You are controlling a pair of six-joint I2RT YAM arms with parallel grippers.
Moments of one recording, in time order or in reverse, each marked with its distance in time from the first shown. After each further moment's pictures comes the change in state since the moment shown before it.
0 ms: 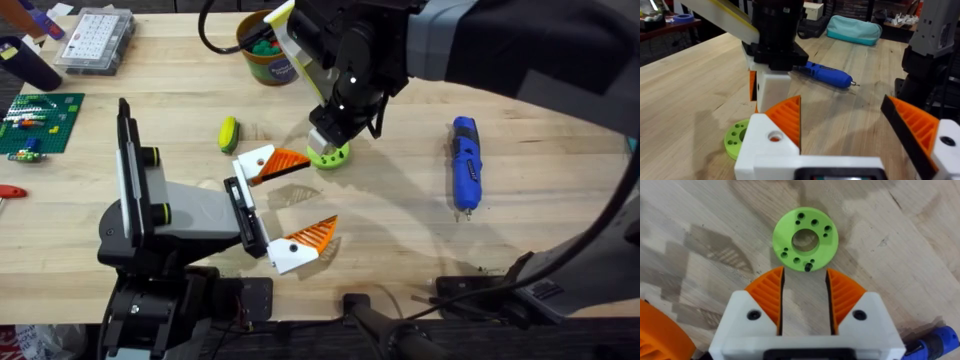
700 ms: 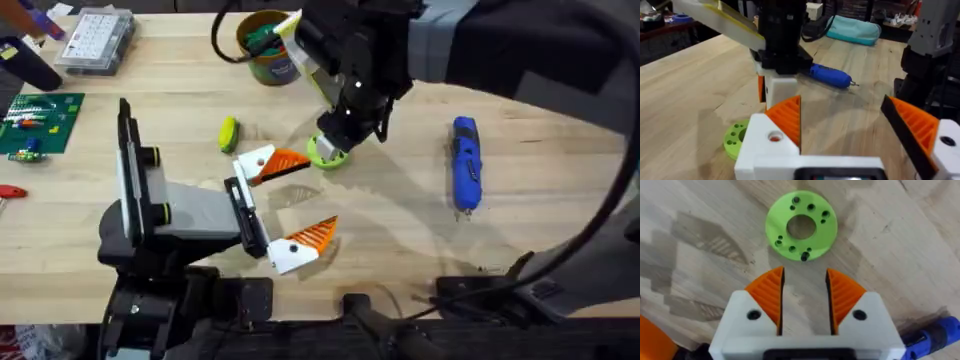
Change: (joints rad) left arm 0.000 0.000 0.000 -0.002 0.000 -0.001; right arm -0.018 0.000 -0.030 -0.031 -0.006 -0.001
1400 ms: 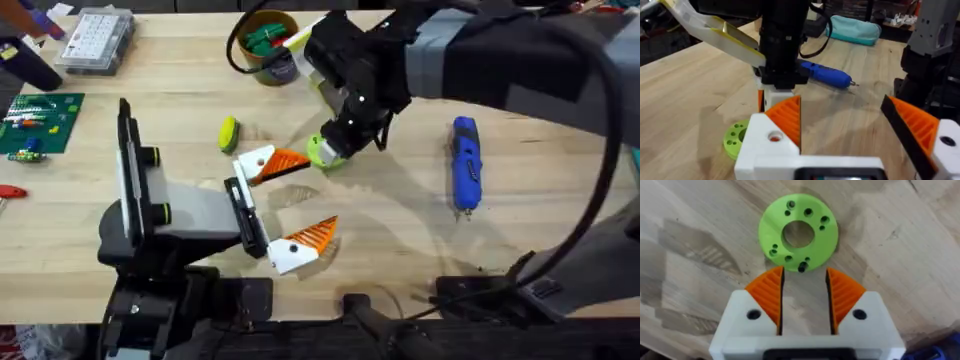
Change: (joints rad) left arm 0.000 0.000 0.000 0.000 0.000 0.000; right arm -0.019 0.000 -0.113 0.134 -0.023 0.000
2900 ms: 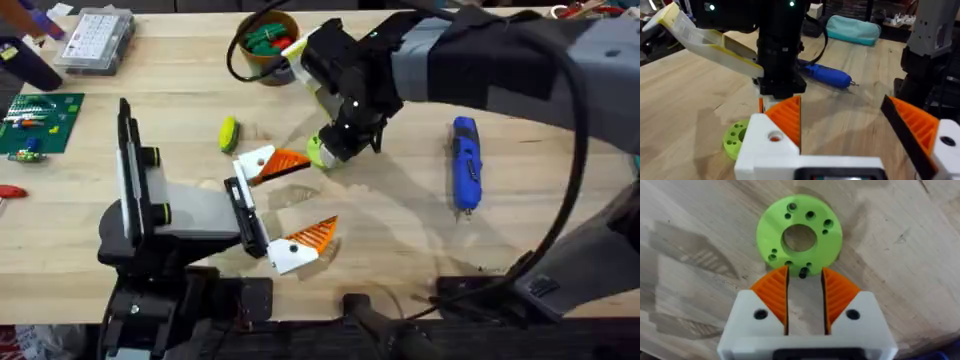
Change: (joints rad) left arm 0.000 0.000 0.000 0.000 0.000 0.000; right arm 0.002 0.042 -0.002 0.014 0.000 0.000
